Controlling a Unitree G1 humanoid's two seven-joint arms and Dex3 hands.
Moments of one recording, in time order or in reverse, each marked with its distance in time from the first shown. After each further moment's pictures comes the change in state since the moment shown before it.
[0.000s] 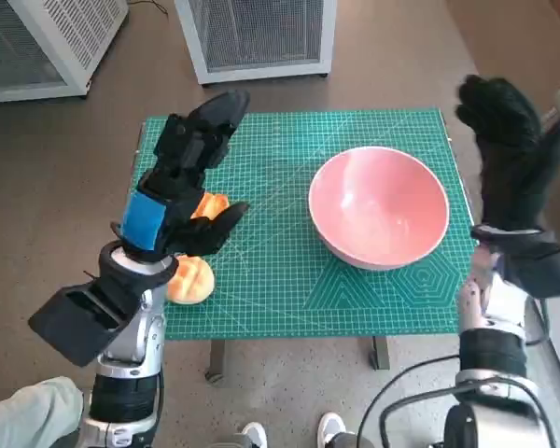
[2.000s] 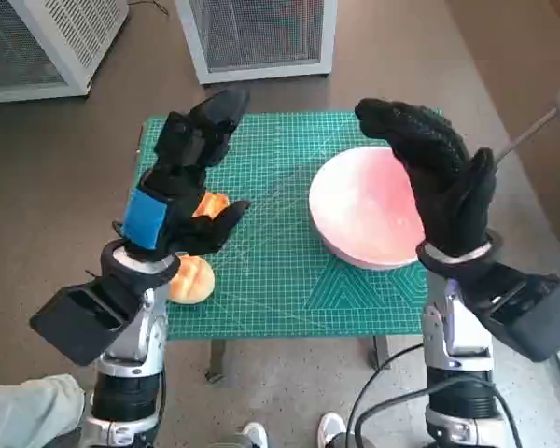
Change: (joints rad) left arm -0.009 -0.005 -0.005 0.003 -0.003 0.001 0.008; right arm 0.226 0.137 0.240 -0.737 0.017 0.253 0.082
